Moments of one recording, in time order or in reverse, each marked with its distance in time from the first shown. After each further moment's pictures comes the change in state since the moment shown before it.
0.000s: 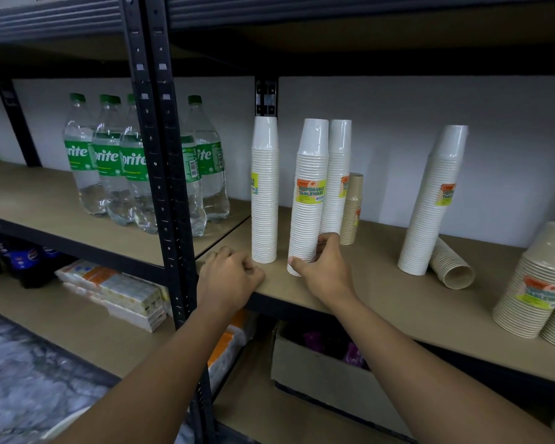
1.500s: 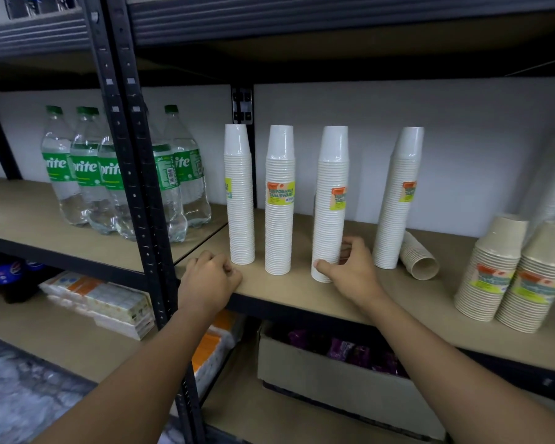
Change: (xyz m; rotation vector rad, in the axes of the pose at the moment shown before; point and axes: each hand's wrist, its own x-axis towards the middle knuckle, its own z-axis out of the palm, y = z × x) left_hand -0.006 0.011 -0.004 0.016 -0.050 -0.028; right_hand -0.001 0.037 -0.079 0.074 0.022 0.078
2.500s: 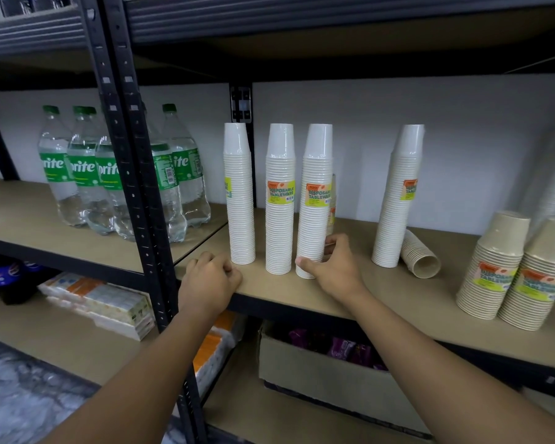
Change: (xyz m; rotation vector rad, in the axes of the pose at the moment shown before) left_hand 0.000 -0.001 0.002 -0.001 0.000 -0.011; right_hand -0.001 -0.010 0.023 0.033 -0.054 -0.019
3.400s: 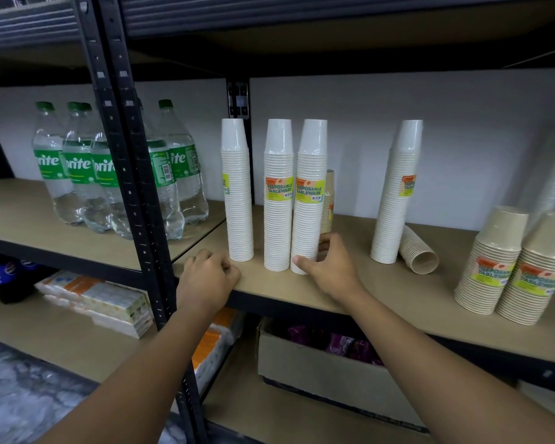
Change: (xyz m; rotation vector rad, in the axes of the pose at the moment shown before) left_hand 0.000 -0.002 0.001 -0.017 0.004 0.018; right_hand -0.001 0.004 0.004 -0.042 -0.021 -0.027
